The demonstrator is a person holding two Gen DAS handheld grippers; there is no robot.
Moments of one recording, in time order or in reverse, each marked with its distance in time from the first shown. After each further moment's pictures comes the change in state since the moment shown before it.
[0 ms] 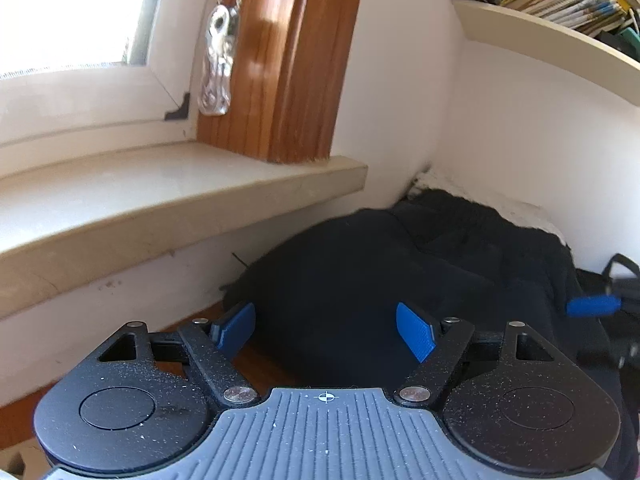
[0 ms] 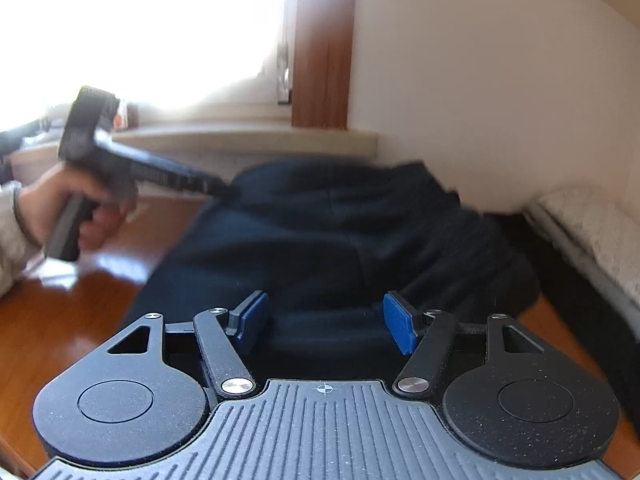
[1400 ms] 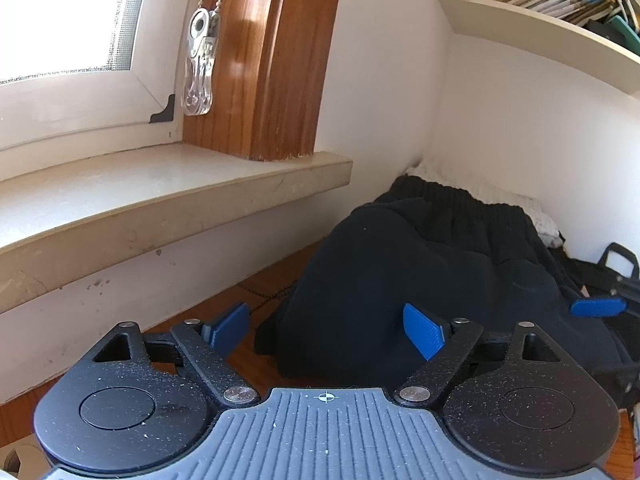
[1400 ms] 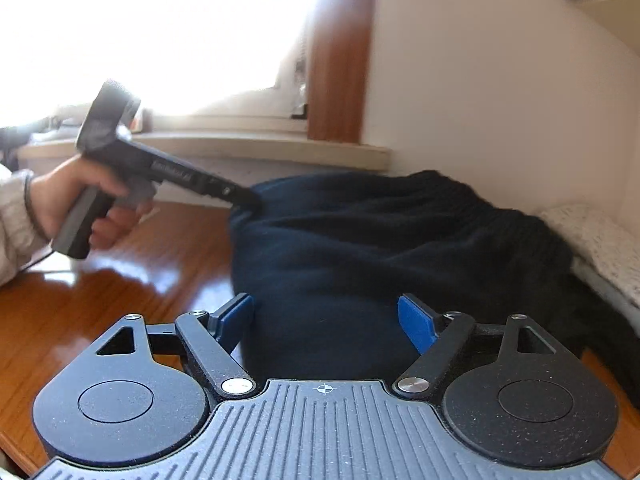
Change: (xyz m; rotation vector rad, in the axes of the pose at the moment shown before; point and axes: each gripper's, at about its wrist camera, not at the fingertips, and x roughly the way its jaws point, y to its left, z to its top) left arm 0.001 -0.008 -0.003 0.031 0.017 -0.021; right arm -0.001 0.042 -0.028 -0.037 -0.081 -0.020
